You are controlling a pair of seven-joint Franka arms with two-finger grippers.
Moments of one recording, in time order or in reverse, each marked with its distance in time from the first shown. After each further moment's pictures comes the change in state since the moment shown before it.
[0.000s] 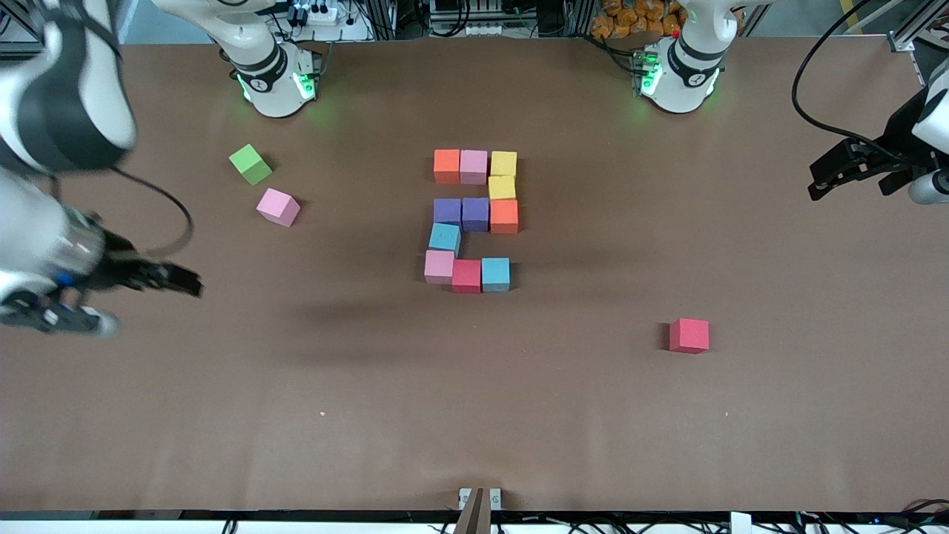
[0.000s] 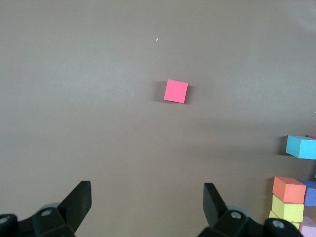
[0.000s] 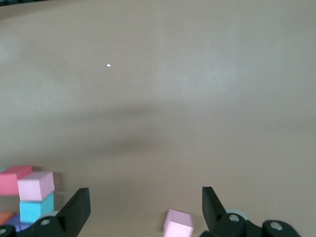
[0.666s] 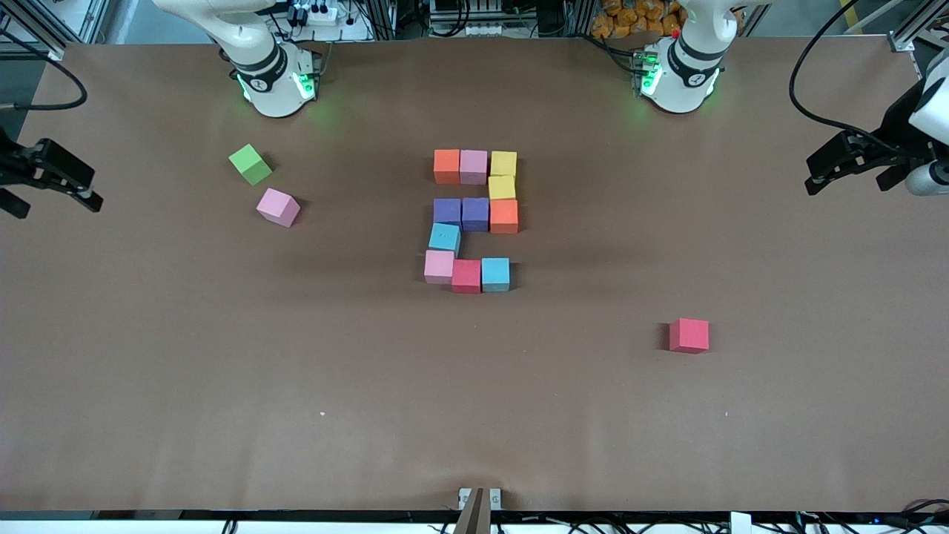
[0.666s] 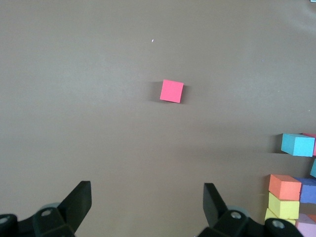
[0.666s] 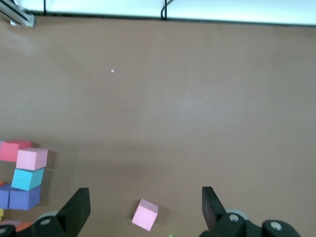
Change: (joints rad) left arm -0.003 -0.012 -0.007 0.002 -0.017 -0.005 0.000; right arm -0.014 -0.248 -0.058 -0.133 -0.002 -0.020 -0.181
